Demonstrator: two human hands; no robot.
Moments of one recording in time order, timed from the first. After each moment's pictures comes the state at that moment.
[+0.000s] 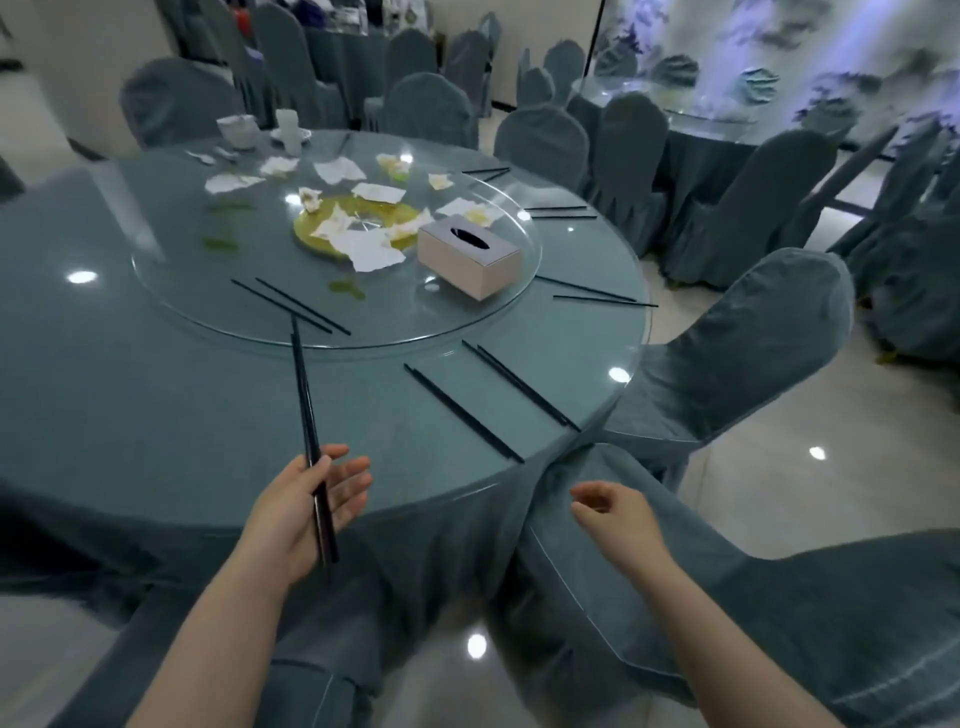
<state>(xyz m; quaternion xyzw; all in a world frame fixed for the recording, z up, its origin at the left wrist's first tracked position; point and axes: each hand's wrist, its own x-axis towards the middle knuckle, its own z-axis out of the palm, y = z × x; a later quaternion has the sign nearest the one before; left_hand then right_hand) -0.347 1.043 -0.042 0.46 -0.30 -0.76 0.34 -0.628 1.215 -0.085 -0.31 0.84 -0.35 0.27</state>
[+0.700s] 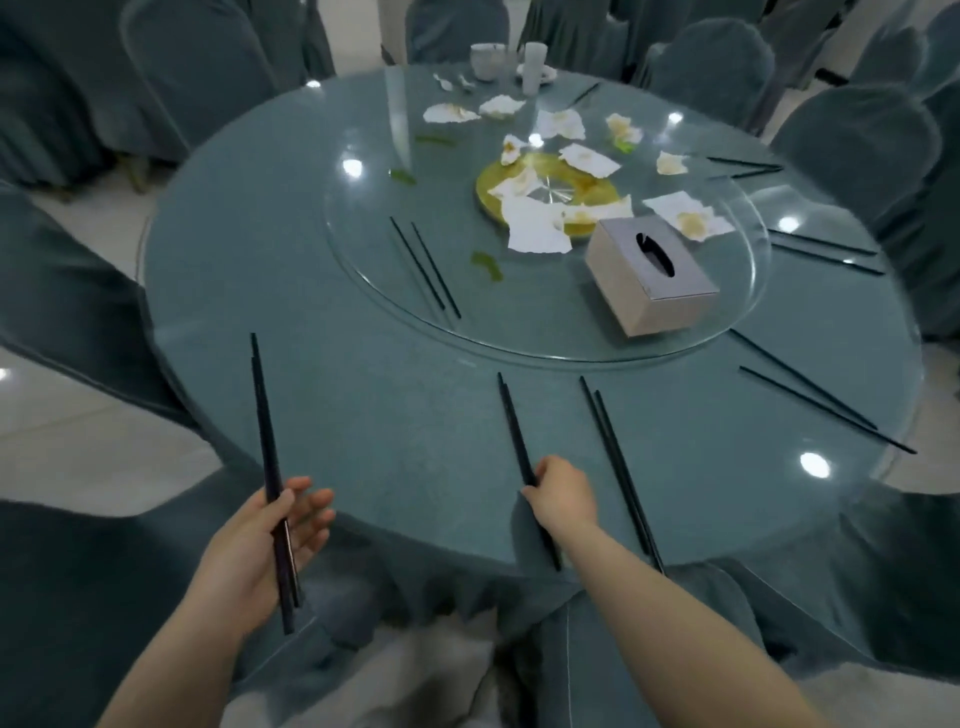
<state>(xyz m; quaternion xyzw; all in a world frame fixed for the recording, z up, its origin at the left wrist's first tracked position) -0.385 1.054 -0.074 0.59 -0.10 -0.62 0.51 -0.678 0.972 -0.159 -0.54 0.78 -0.06 0.32</state>
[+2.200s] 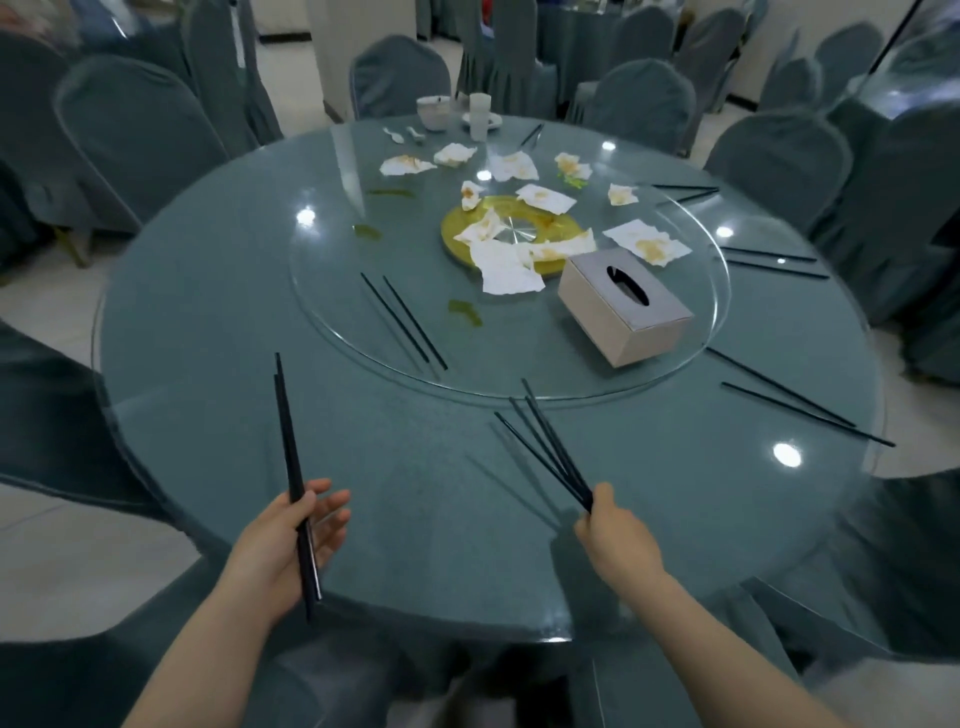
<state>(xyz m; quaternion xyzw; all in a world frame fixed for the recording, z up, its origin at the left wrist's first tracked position) -0.363 0.958 -0.086 0.56 -0.13 -0.67 0.47 -0.704 0.975 -0.140 -0.57 0.79 -0.02 0.23</state>
